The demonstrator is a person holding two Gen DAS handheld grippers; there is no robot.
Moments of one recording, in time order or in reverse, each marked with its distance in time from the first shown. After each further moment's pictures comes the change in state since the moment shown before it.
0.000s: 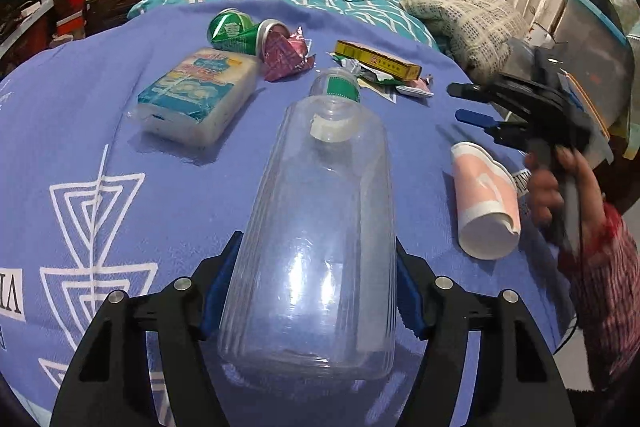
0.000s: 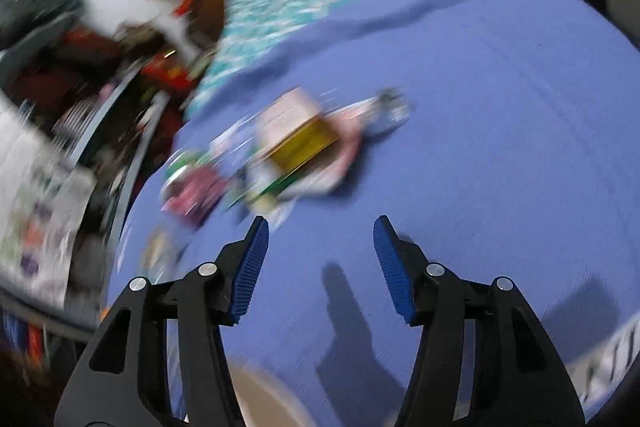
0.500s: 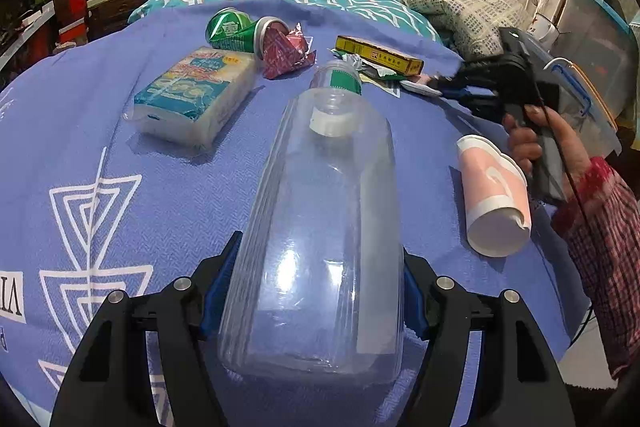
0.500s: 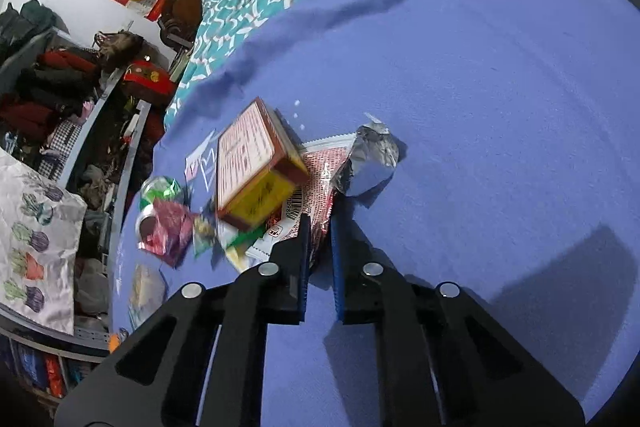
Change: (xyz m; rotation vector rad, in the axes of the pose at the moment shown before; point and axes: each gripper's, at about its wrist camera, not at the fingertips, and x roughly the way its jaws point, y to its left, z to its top) left arm 0.005 -0.005 -0.002 0.025 0.003 0.031; right arm 0.037 -0.009 0.018 0.050 0.055 -0.019
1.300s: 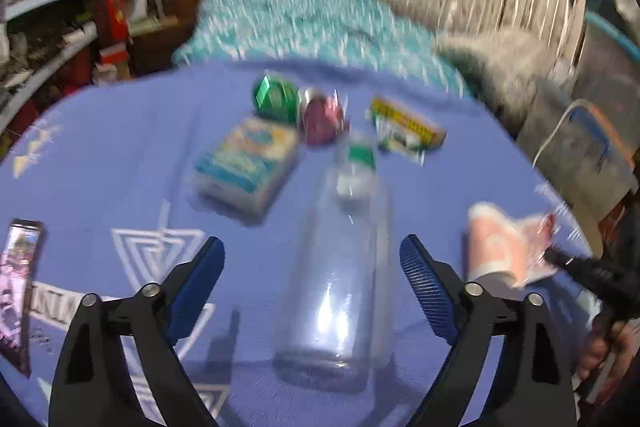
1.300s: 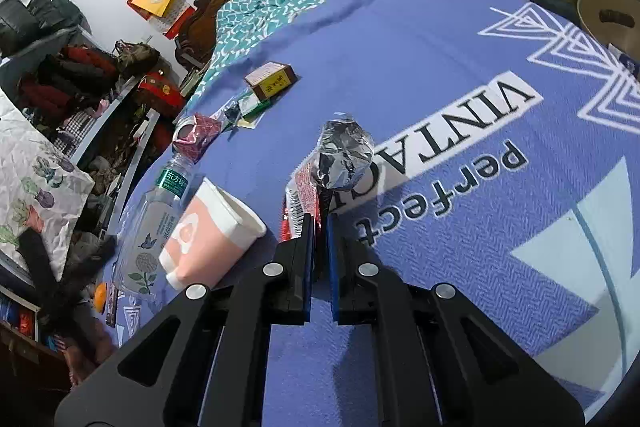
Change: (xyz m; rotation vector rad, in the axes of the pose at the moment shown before) left arm -0.055 0.003 0.020 -0.052 -0.193 0.123; right arm -0.150 -0.045 -0.173 -0.049 -0.168 -0.020
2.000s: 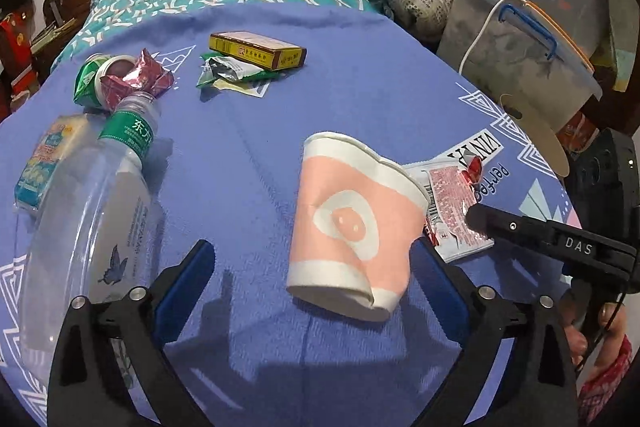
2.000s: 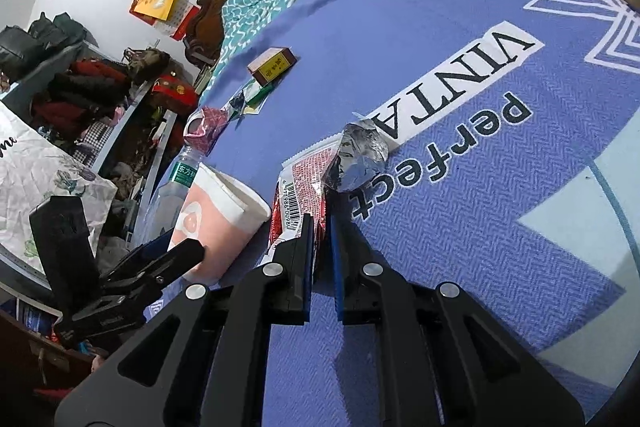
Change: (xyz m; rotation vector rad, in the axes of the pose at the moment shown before) left arm 0.080 -0.140 -0.014 0.248 0.255 -0.197; right arm 0.001 -0.021 -0.009 0.088 0.065 0.105
